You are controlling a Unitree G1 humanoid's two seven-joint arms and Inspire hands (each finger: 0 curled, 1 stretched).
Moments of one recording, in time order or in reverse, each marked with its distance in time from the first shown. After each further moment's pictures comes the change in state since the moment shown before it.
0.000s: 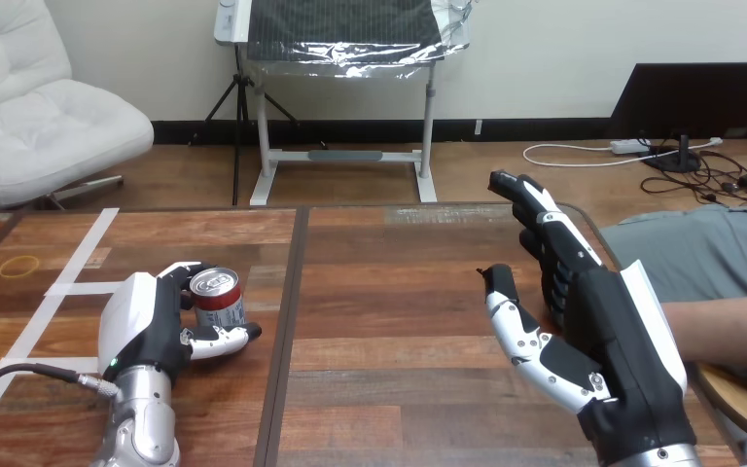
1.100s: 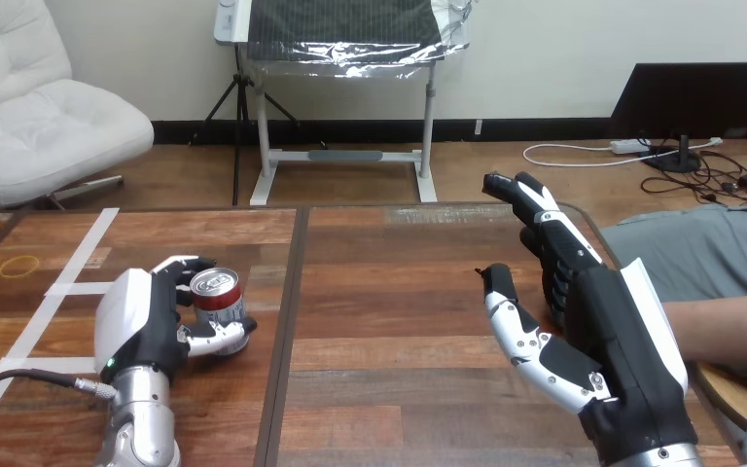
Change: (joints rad) left arm 0.000 0.000 0.000 0.026 0.001 -0.075 0.075; right arm 0.000 -0.003 0.000 -0.006 -0.007 0.001 0.002
